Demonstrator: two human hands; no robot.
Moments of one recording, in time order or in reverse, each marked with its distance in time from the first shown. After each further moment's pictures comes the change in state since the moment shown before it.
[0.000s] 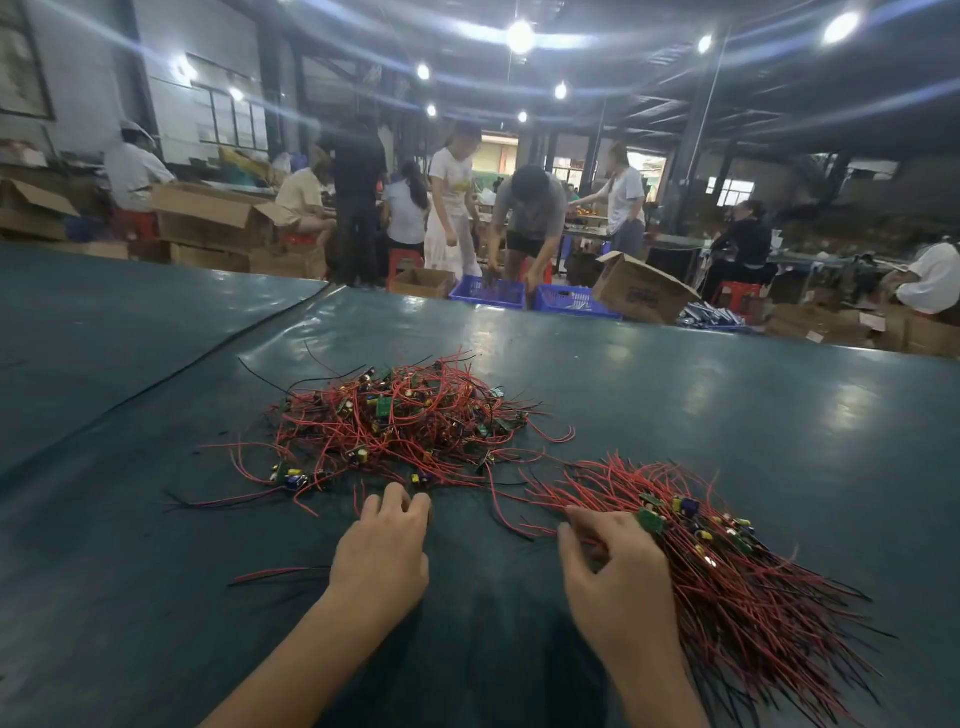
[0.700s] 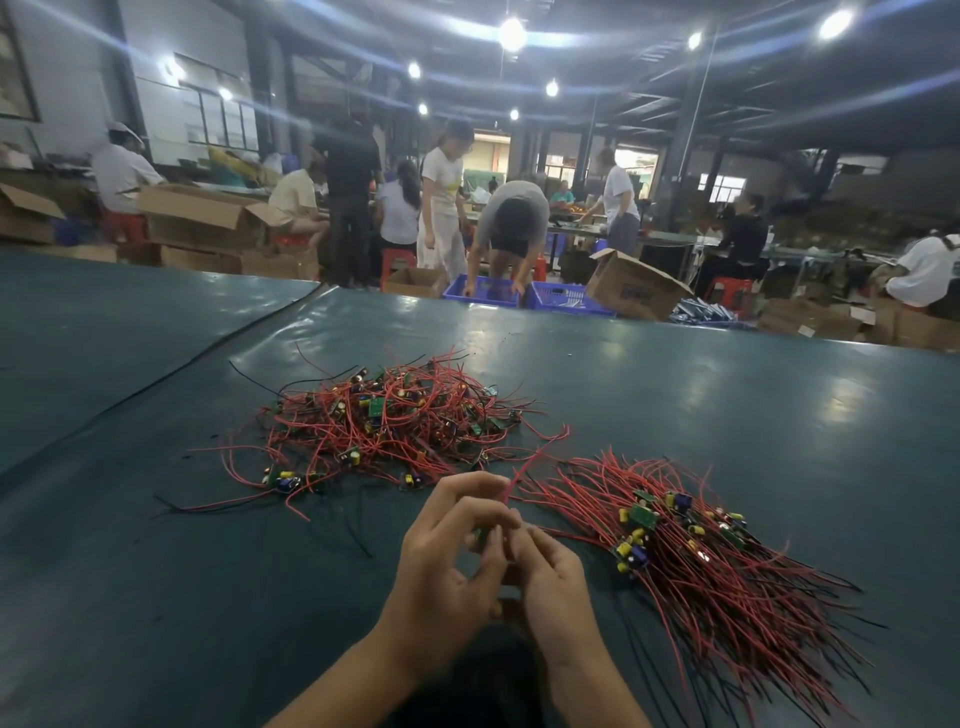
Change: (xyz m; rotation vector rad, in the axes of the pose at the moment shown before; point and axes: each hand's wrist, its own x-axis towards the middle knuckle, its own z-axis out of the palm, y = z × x) left_hand -0.022 0.049 -0.008 -0.987 0.512 0.483; right_hand -0.014 -0.037 0.028 0.897 -0.377 0.557
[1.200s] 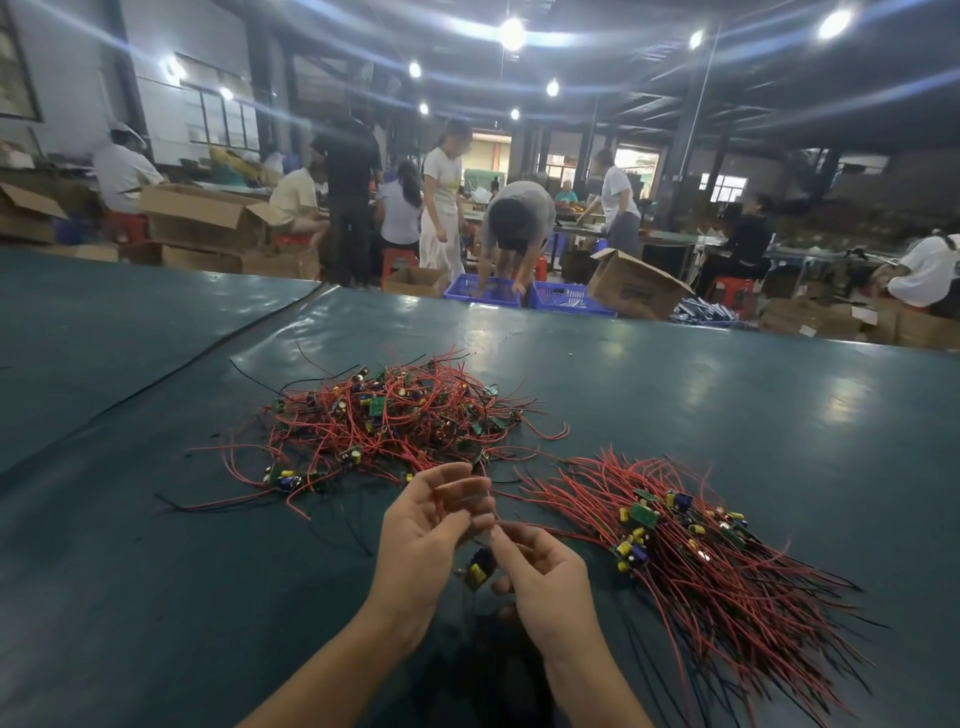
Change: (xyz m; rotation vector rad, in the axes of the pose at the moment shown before) left_hand 0.008 -0.018 -0.001 -0.617 0.197 -0.697; right_hand 0.004 0.006 -0.004 -0.173 0.093 -0.038
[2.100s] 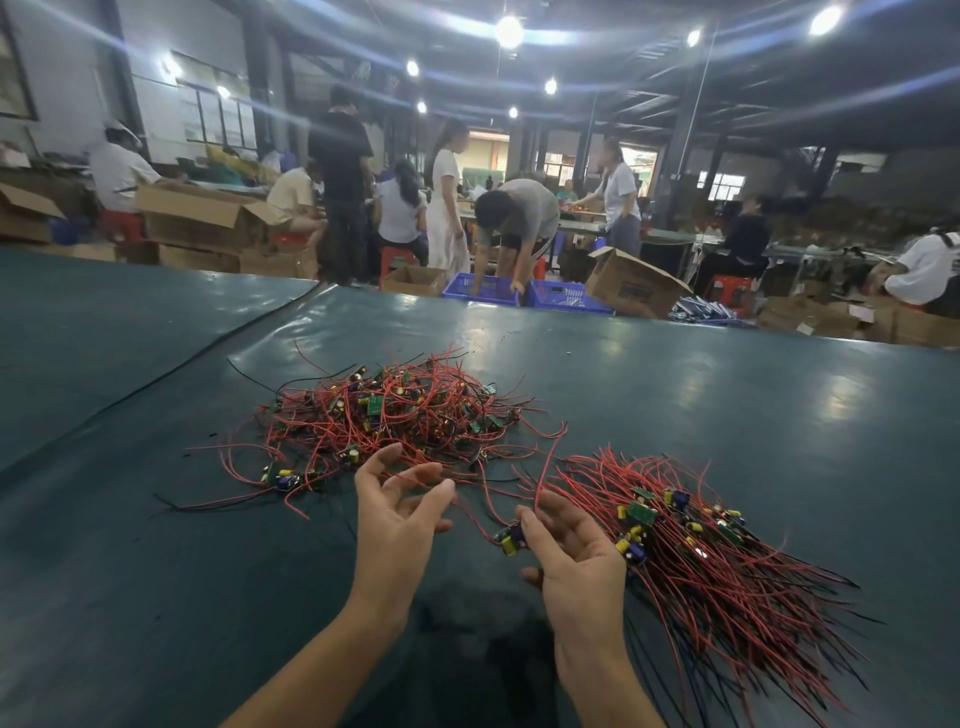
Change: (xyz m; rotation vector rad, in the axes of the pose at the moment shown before) left_hand 0.008 0.000 -0.012 0.079 0.200 0.027; right_hand 0.008 0.003 -0.011 0.241 0.193 -0.147
